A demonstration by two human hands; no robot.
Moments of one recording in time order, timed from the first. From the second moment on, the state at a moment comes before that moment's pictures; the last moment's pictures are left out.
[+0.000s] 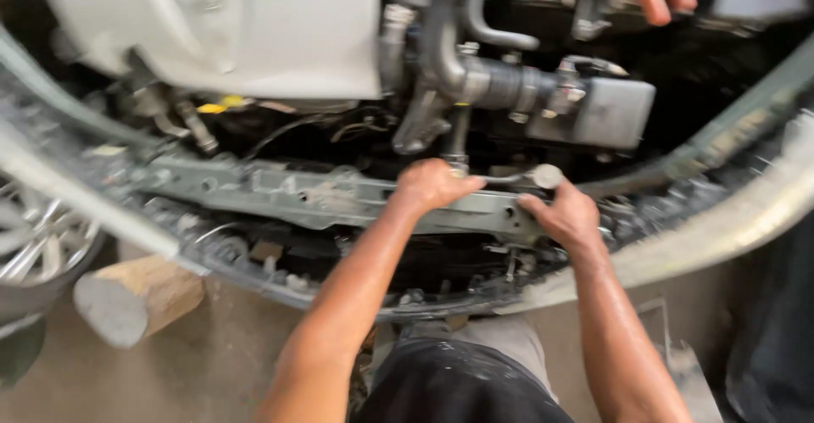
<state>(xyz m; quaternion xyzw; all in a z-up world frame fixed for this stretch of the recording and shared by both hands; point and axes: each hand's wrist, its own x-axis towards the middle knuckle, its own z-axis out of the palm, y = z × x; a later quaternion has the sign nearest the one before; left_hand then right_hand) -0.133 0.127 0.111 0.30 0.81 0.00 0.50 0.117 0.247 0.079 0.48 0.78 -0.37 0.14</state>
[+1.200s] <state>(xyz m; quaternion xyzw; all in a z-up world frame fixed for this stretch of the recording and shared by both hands) -0.130 0.138 0.082 0.39 0.79 0.04 0.47 0.106 0.253 0.082 0.62 0.70 -0.33 0.09</state>
